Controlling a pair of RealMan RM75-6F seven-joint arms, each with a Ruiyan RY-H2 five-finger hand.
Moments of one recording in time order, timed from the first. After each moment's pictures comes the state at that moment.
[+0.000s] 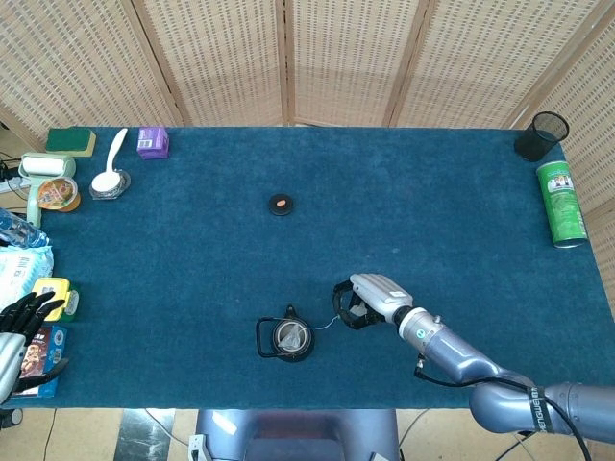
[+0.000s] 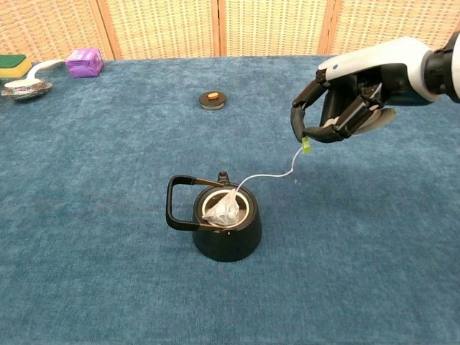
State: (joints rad) left arm -0.03 -1.00 0.07 -1.68 1.63 1.50 -0.11; right arm 0.95 -1.12 0.14 -1.95 -0.80 0.64 0.06
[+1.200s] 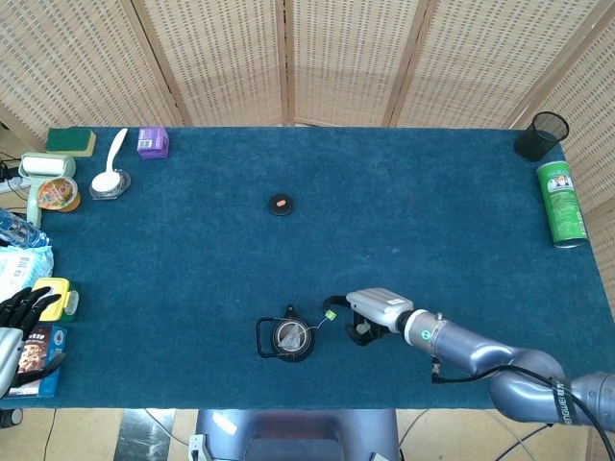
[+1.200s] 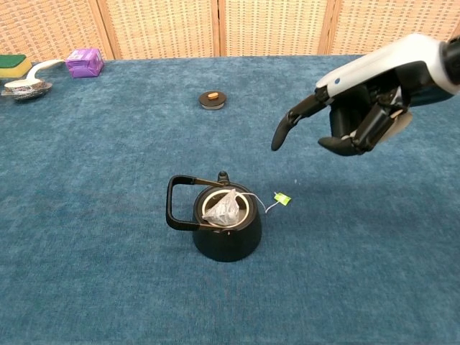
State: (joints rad) left arm -0.04 -0.98 0.05 -1.73 1.59 1.48 -0.06; right arm 0.98 -0.97 0.22 -1.95 -1.03 0.26 0.23
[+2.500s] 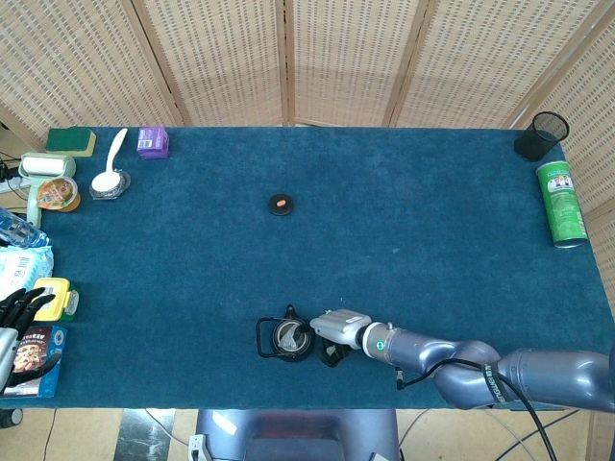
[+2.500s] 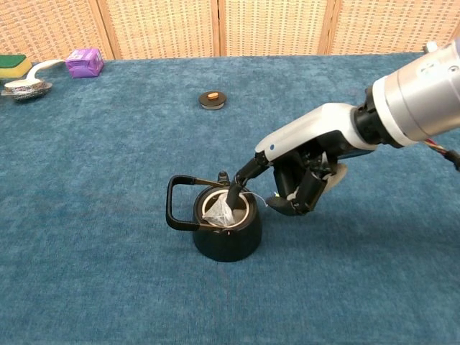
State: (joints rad) left arm -0.04 -0.99 0.05 -1.69 1.57 1.47 -0.09; right arm 1.23 -1.19 0.05 -1.84 -0.92 0.28 0.19
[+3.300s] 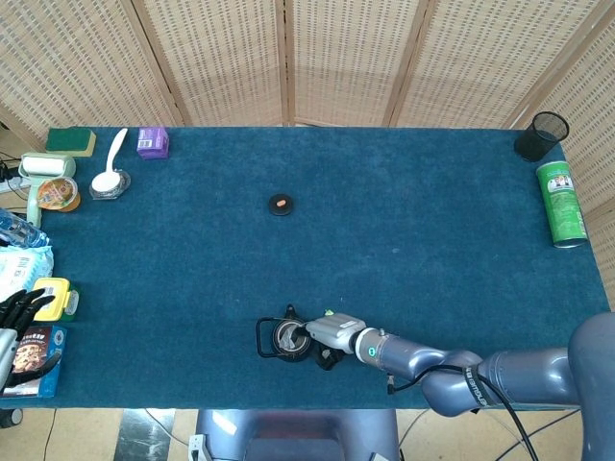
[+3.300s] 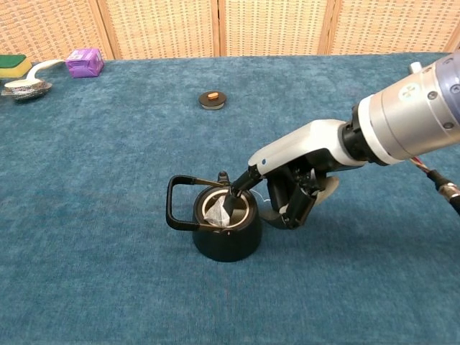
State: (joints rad) left arm -0.04 -1.00 0.05 -1.65 1.58 1.47 -0.14; right arm 1.33 -1.25 -0.06 -1.88 -0.77 0.42 0.09
